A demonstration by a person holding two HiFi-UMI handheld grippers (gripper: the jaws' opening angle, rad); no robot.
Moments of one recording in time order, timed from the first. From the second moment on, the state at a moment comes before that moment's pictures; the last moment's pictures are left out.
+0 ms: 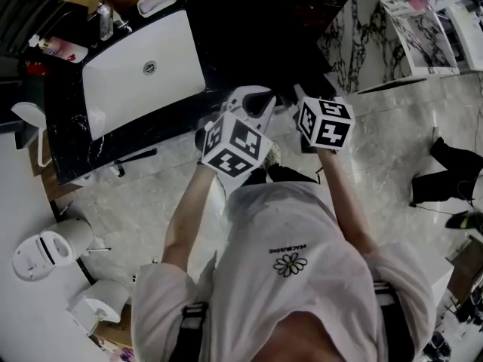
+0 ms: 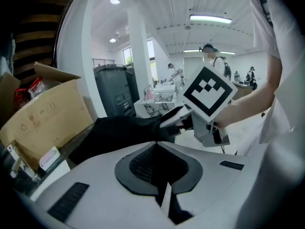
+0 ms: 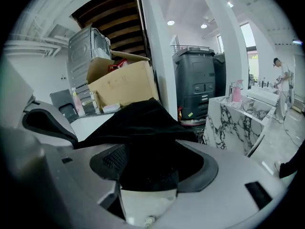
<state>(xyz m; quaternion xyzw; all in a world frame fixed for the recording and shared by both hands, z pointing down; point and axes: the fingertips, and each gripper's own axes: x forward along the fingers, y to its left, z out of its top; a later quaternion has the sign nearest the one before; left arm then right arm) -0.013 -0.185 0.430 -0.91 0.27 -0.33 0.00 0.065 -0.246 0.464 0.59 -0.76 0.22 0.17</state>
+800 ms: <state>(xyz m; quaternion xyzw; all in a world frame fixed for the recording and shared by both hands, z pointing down) -0.009 -0.184 0.468 -0.90 0.29 -0.32 -0.07 0.088 -0.196 0.484 0.57 -0.75 0.26 0.20</state>
